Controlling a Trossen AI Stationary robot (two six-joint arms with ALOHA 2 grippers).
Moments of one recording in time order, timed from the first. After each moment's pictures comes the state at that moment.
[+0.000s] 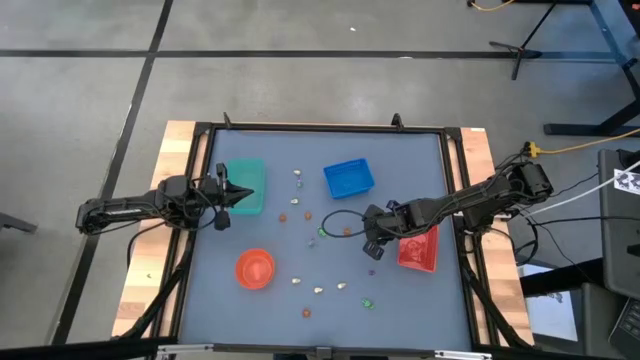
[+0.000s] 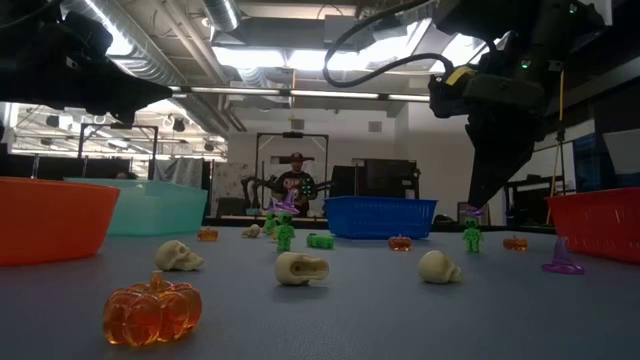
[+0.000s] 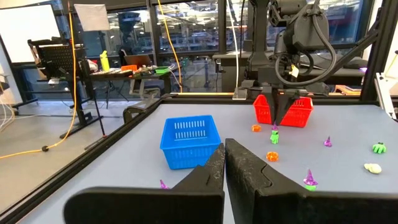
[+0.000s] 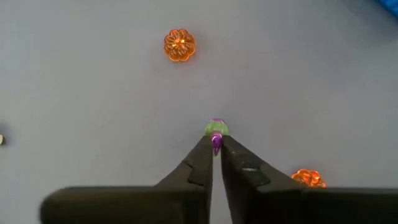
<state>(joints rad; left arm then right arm) 0.15 0.01 0.01 0.02 -0.06 0.04 0.23 1.53 0.88 -0.57 0.16 0.73</state>
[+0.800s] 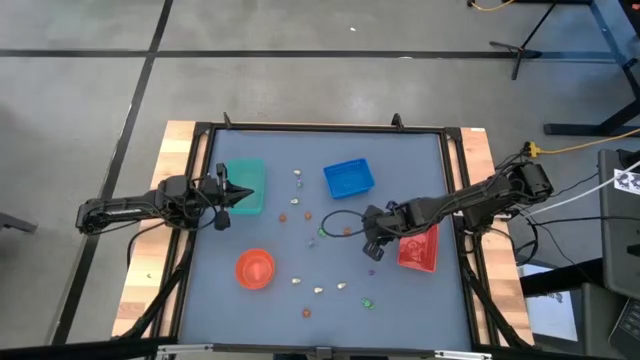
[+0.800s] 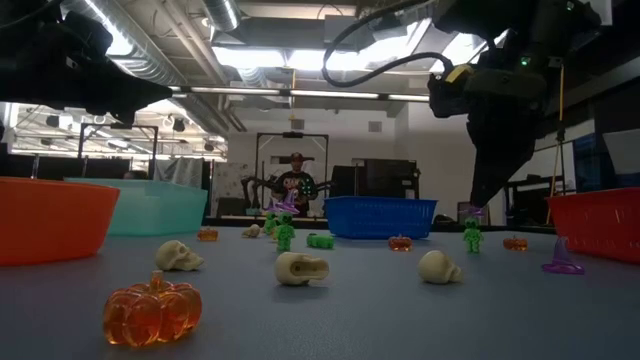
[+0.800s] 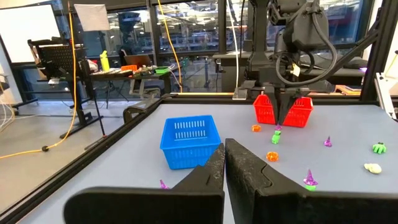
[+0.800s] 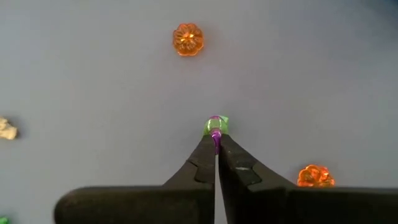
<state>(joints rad) 0.15 0.01 0.01 0.02 -0.06 0.04 0.23 1.52 0.90 -0.59 0.11 0.73</state>
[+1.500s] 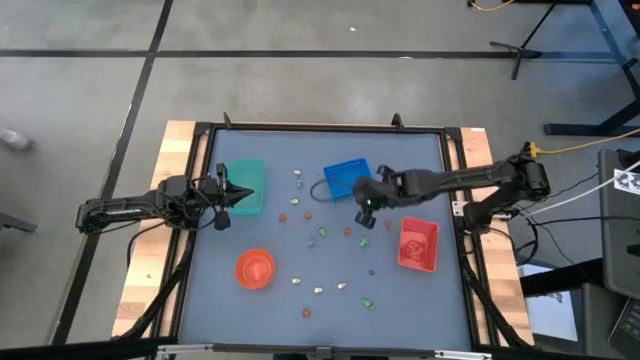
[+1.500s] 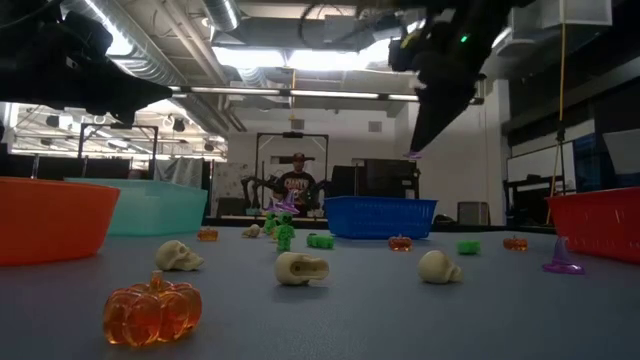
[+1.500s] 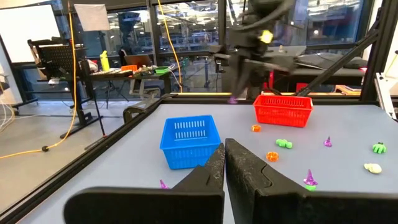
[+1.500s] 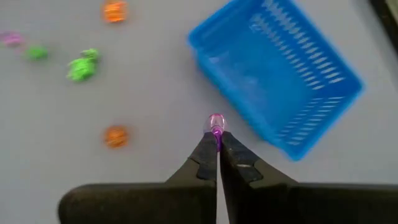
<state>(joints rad) 0.15 0.01 0.01 0.02 -0.06 0.04 0.01 1.52 1.14 -0.75 0.30 0.33</state>
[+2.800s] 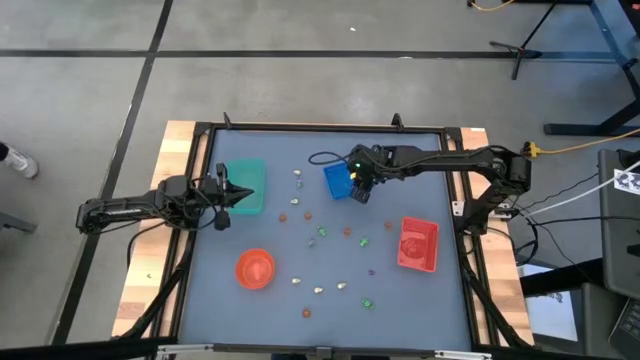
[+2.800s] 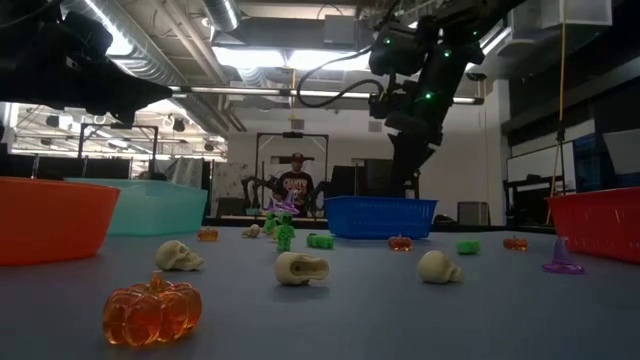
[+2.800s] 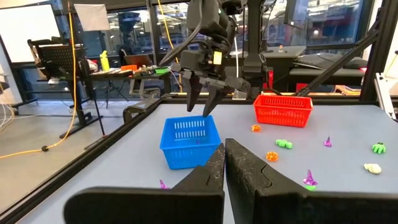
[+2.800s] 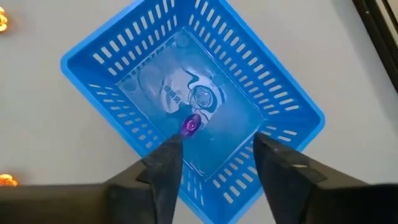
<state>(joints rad) 0.15 0.01 0.01 0.02 -0.06 0.04 -0.26 1.65 1.14 -0.62 0.17 0.09</state>
